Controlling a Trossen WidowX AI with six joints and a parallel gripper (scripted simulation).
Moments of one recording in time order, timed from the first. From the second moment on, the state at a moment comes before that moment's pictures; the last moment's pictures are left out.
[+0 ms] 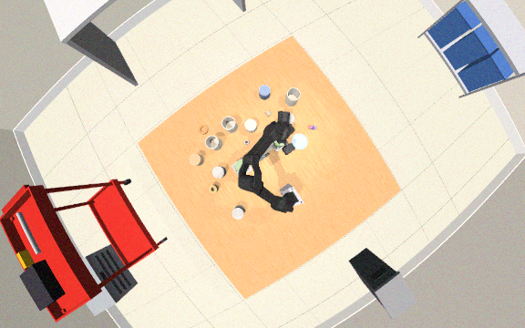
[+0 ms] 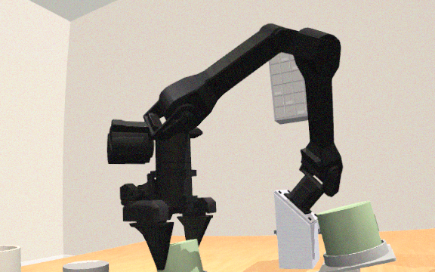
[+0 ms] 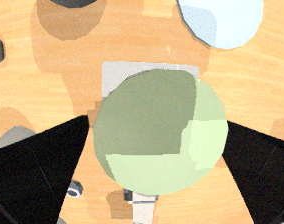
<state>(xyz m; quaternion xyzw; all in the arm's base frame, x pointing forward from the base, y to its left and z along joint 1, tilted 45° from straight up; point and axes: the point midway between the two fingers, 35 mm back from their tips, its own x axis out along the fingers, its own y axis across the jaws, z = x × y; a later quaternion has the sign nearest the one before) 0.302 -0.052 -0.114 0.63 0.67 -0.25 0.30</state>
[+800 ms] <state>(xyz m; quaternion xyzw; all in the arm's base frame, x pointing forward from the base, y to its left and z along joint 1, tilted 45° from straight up) 0.299 -0.042 -0.123 0.63 0.67 -0.25 0.29</state>
